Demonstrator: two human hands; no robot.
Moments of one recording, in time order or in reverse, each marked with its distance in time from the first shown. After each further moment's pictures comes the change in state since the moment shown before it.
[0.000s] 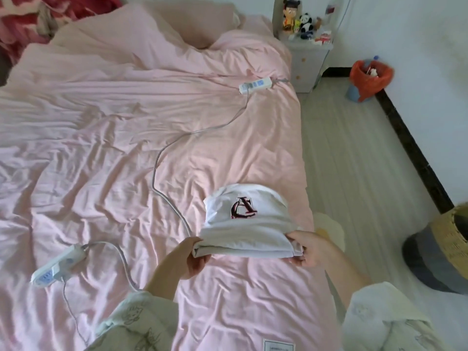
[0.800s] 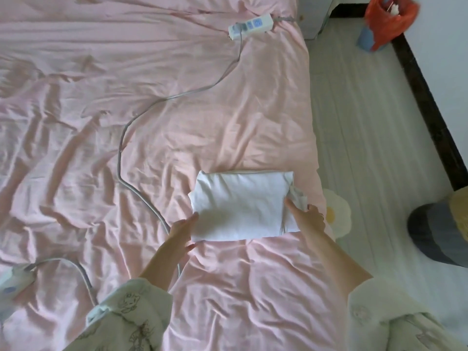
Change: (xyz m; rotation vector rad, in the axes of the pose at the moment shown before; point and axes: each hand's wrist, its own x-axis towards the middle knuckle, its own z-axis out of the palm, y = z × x) left_hand 0.151 0.059 0.020 0.250 0.215 0.198; right_hand 0.150 -0.046 0.006 -0.162 0.489 -0.218
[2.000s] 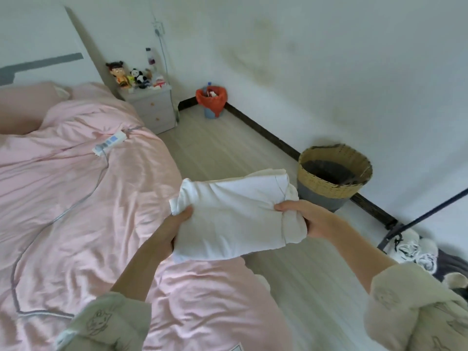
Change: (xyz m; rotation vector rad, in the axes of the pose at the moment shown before) left_hand -0.281 0.018 0.161 0.297 -0.722 0.444; right_hand -0.194 0.154 -0.305 0.802 -0.301 -0.075
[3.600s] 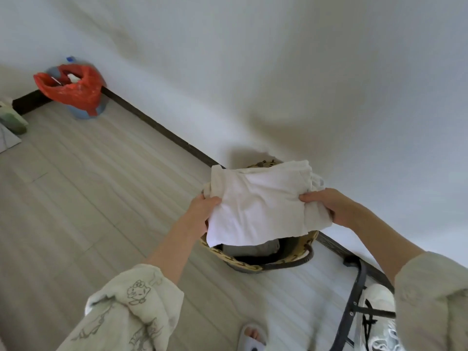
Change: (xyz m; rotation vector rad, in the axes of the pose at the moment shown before) left_hand 0.634 0.010 0.606 0.257 -0.092 -0.200; right_hand 0.411 -0.172 -0.674 0.083 0.445 -0.016
